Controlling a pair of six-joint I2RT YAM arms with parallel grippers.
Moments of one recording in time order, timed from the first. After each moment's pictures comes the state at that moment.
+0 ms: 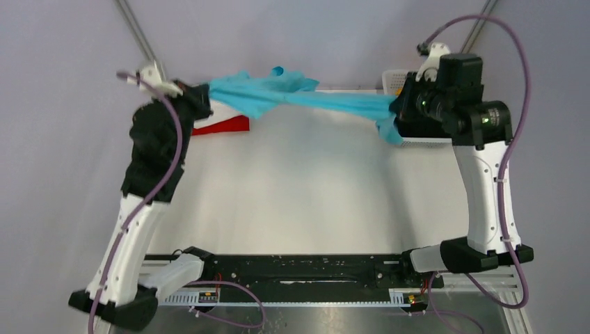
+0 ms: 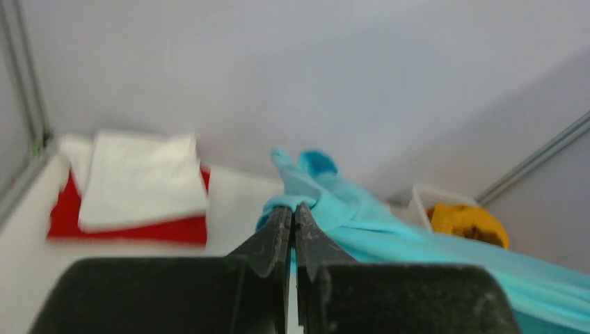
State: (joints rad) left arm -0.32 1.09 1.50 -0.30 -0.24 -0.35; right arm 0.19 1.44 2.12 -1.17 -0.13 0.18
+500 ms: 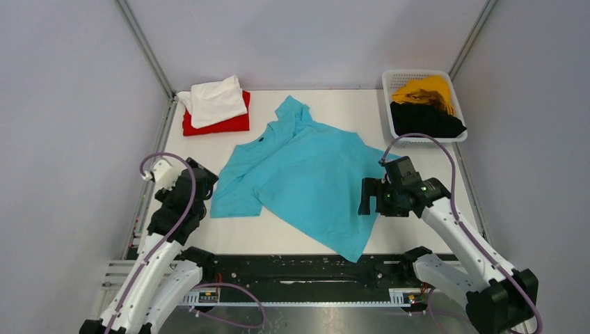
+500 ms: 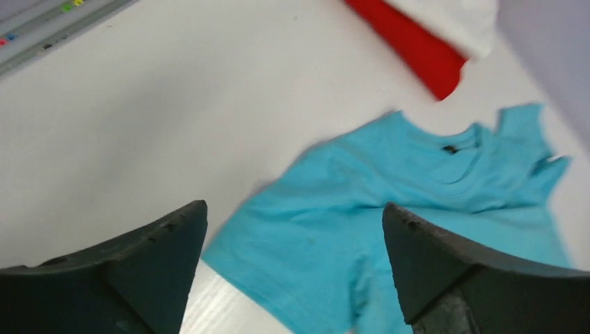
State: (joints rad) left arm -0.31 0.65 0.63 -0.67 -0.69 -0.91; right arm 0.39 1.00 0.78 -0.95 -0.14 0.40
